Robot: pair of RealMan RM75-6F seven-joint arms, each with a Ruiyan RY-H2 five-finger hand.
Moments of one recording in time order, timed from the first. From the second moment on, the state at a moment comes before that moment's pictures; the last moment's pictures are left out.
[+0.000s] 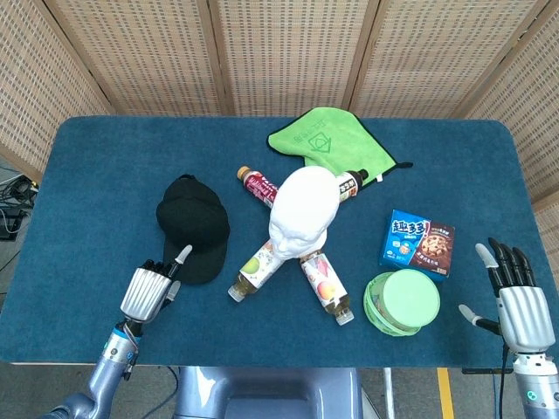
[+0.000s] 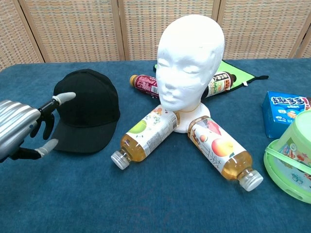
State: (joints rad) left arm -0.32 -1.84 -0.05 -0.99 1.71 1.46 0.29; right arm 0.08 -1.22 0.08 -1.48 -1.60 1.61 0.09
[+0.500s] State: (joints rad) left arm -0.33 -1.93 -0.03 -0.83 1.67 1.43 0.27; right arm 0.08 -1.22 0.08 -1.48 -1.60 1.61 0.10
